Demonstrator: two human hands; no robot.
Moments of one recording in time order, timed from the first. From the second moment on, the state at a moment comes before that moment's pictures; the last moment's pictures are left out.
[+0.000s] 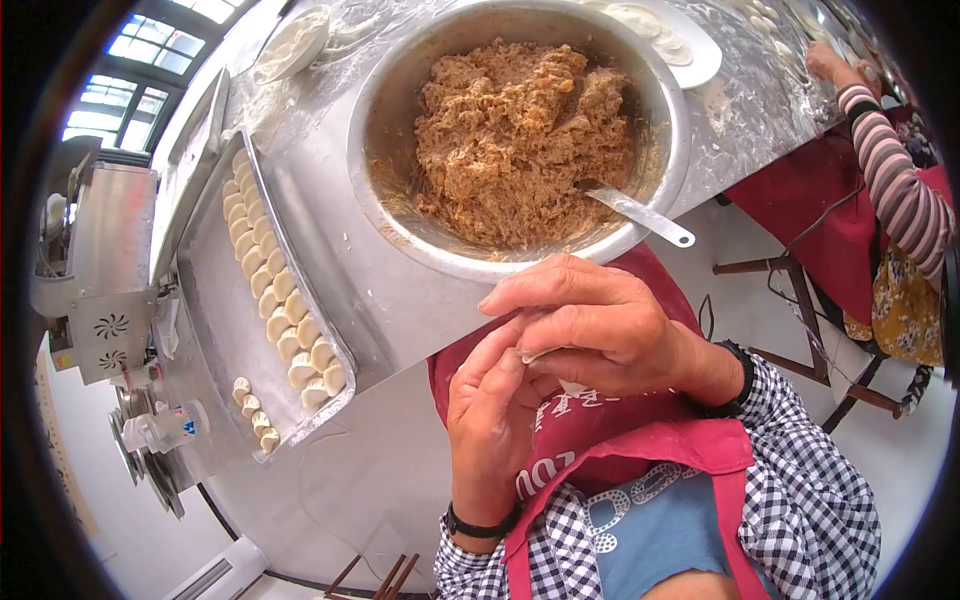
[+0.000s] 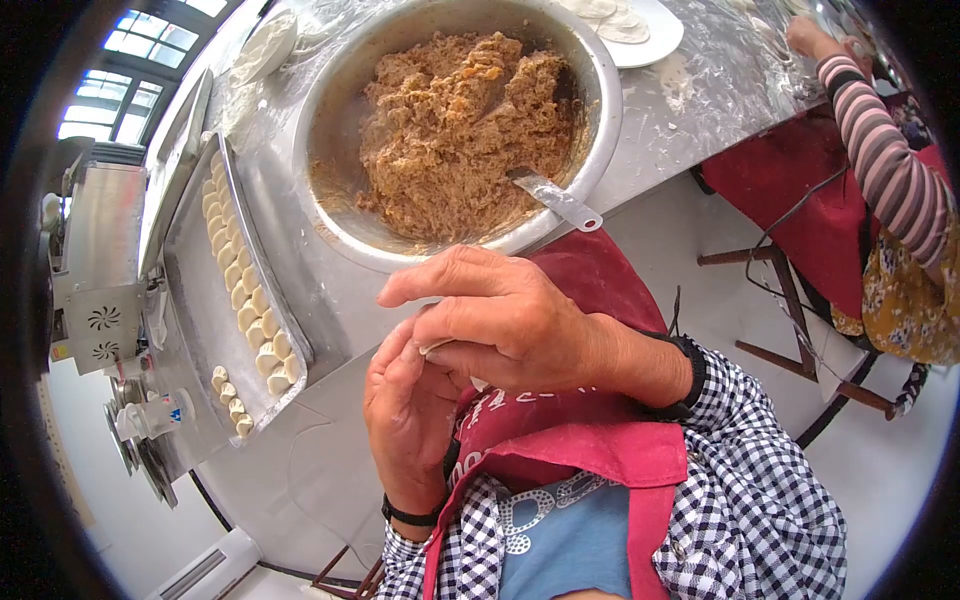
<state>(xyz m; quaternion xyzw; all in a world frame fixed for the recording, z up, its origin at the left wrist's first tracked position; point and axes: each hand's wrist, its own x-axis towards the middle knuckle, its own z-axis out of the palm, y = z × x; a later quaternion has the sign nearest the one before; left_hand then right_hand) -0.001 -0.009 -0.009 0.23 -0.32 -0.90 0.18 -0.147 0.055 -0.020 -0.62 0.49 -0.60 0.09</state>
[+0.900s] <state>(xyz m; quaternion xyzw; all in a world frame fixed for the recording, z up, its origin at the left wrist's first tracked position) 0.000 -0.007 -0.010 0.21 -0.34 -0.90 0.19 -0.143 0.056 -0.022 -0.60 0.50 -0.62 0.11</state>
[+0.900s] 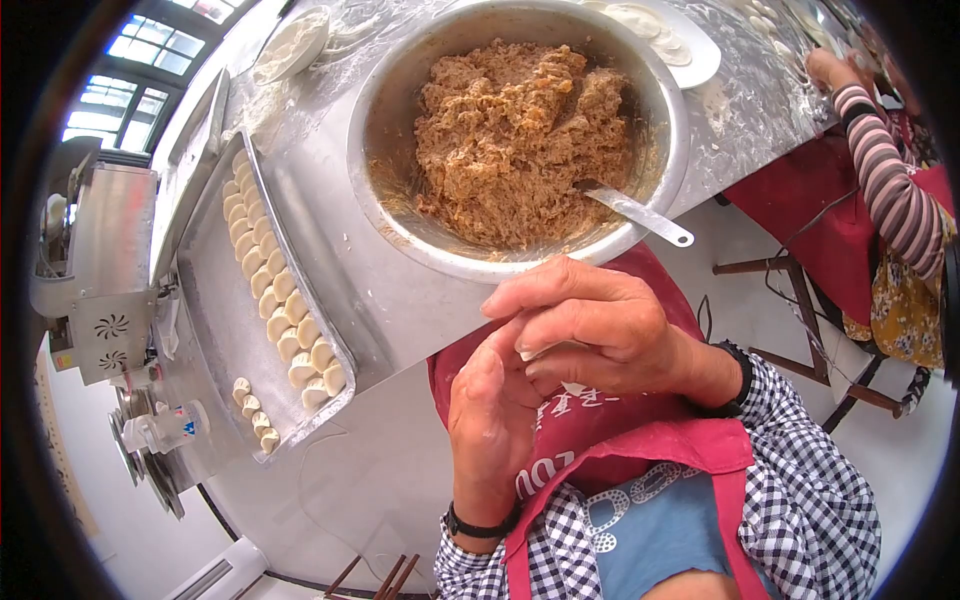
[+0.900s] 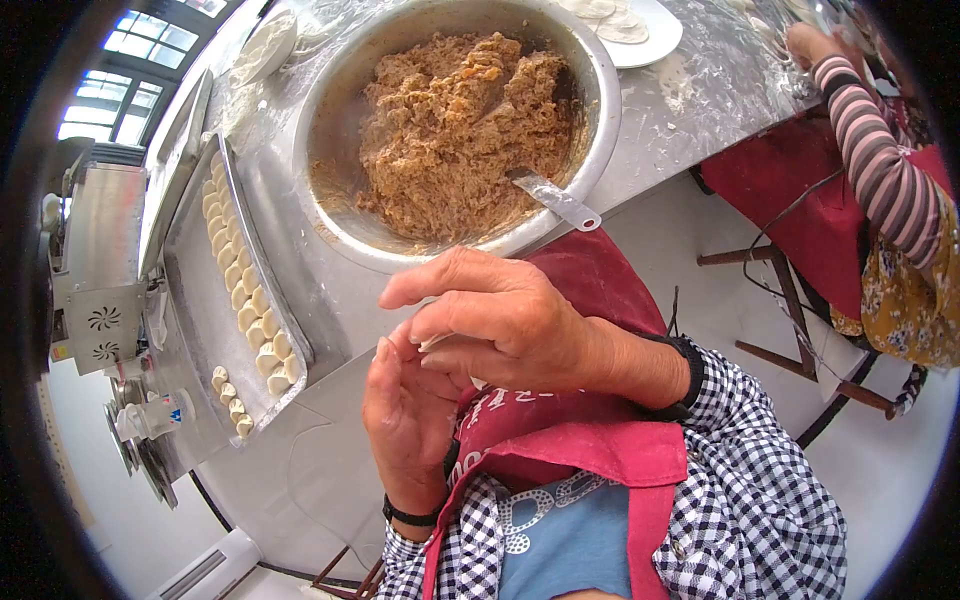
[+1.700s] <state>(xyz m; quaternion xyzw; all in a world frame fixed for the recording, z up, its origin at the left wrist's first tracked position) 0.001 -0.005 -0.011 0.21 -0.35 -0.89 0.18 -0.145 0.055 -0.026 -0.60 0.49 -0.62 0.10</state>
